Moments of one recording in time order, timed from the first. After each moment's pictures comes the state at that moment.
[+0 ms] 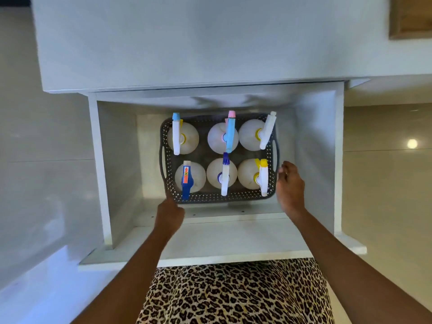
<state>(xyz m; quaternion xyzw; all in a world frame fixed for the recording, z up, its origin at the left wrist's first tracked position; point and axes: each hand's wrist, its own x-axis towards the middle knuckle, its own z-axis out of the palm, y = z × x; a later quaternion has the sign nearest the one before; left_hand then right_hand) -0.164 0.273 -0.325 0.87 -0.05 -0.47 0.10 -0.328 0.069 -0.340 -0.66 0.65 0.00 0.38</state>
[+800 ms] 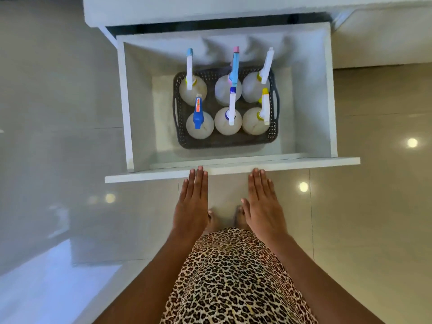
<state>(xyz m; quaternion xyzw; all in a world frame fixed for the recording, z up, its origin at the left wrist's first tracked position) -0.296 0.400 -0.267 0.84 -0.47 -0.25 0.02 -0.436 0.288 -0.269 -0.91 0.34 0.16 0.18</state>
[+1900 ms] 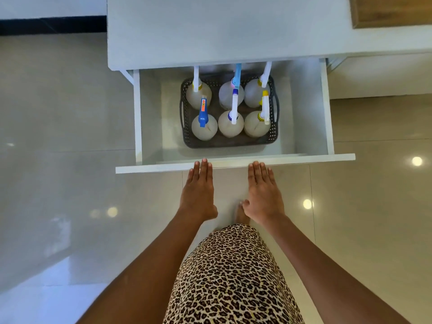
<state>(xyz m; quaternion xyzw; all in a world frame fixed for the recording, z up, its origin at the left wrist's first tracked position) -0.225 0.321 -0.242 0.81 -0.48 -0.32 -0.08 -0.356 0.219 -0.250 -0.91 0.32 0.21 0.15</state>
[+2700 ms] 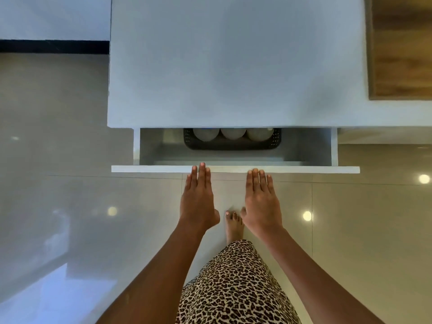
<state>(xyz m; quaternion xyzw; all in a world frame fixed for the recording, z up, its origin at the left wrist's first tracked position) -0.132 0.207 -0.244 0.86 -0.42 -0.28 -0.07 -0.247 0.108 -0.241 -0.92 0.31 0.19 0.16</state>
